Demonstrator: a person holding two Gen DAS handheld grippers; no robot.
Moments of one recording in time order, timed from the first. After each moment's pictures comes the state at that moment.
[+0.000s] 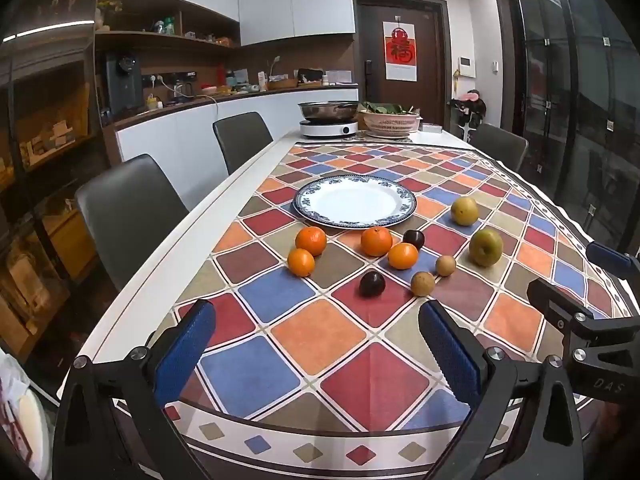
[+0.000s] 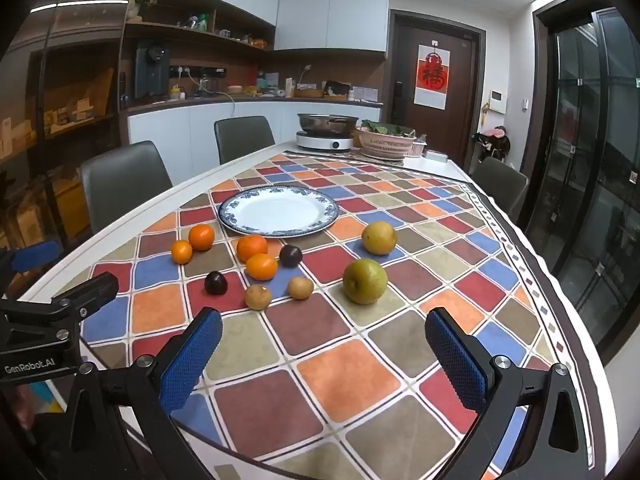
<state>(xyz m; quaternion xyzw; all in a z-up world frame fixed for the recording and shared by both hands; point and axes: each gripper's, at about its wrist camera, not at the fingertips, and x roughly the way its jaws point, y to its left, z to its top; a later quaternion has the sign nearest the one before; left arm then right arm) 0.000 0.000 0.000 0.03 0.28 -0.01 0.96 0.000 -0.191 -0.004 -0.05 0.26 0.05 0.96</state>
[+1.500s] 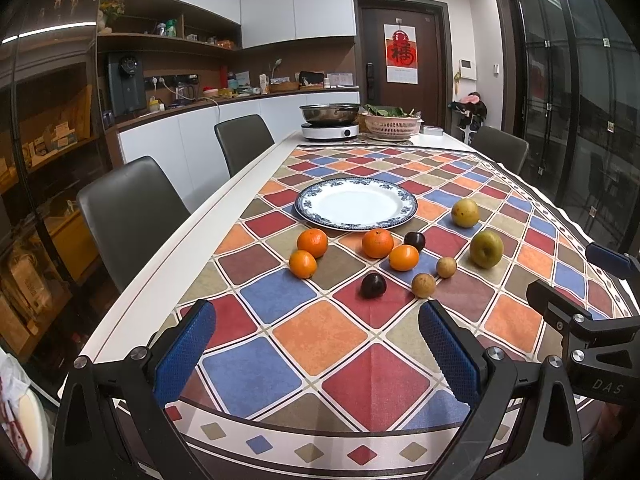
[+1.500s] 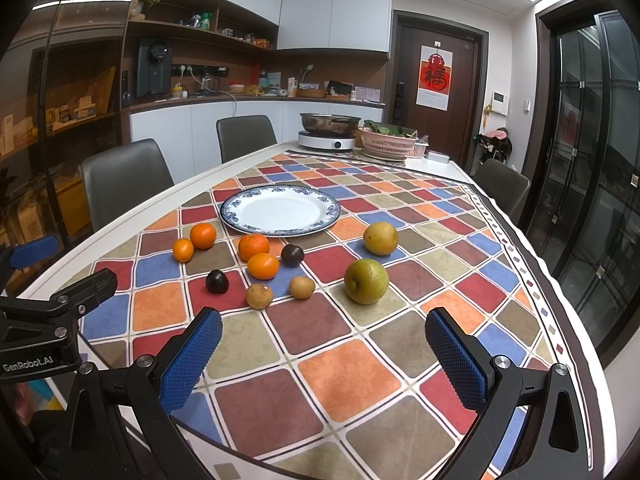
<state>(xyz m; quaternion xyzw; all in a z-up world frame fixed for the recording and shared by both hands) -0.003 0.002 0.003 0.03 0.28 -0.01 0.96 -0.001 -0.192 -0.004 -0.05 0.26 0.04 0.96</state>
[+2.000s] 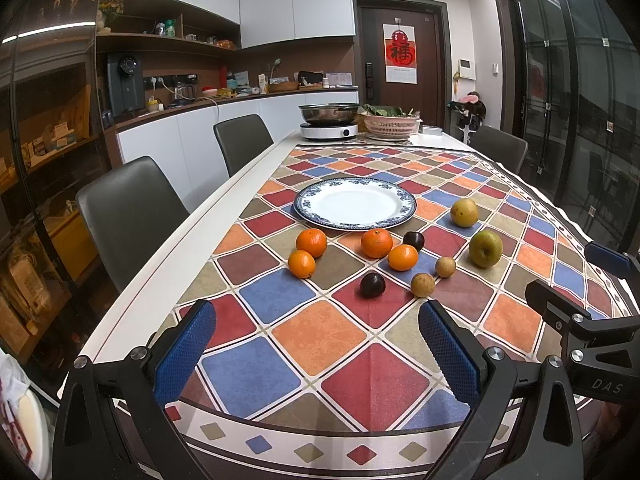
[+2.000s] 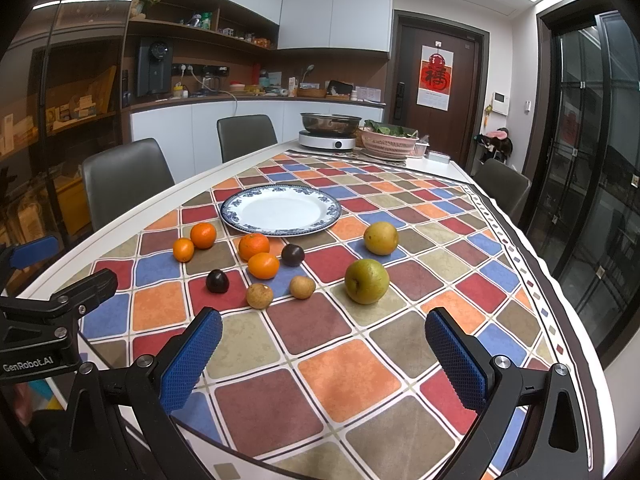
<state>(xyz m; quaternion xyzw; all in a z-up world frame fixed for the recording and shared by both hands) -0.003 0.001 0.004 0.03 0.28 -0.01 0.96 -0.001 -0.191 -0.004 -0.05 0.26 0.05 0.96</state>
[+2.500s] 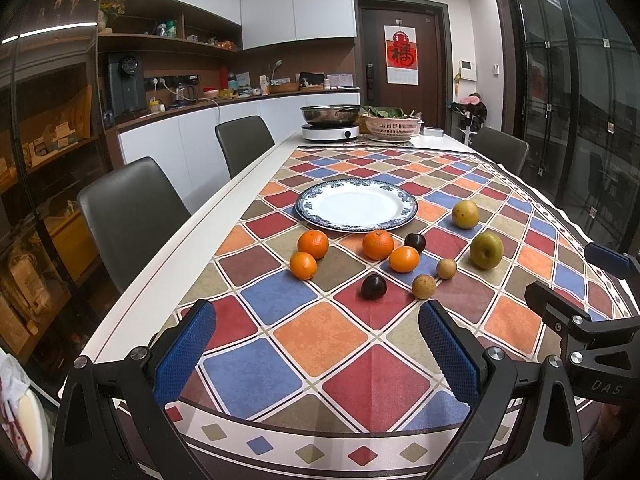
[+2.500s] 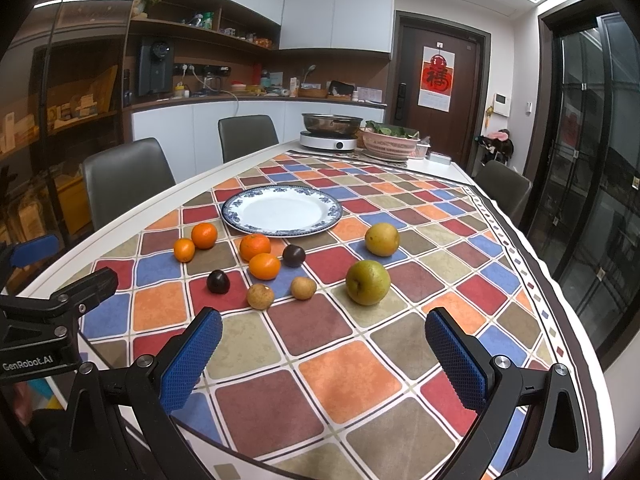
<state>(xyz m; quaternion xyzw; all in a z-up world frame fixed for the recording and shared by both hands) -0.005 0.002 0.005 0.03 0.28 -0.01 0.96 0.000 -0.190 -0.003 -0.05 0.26 0.05 0.96</state>
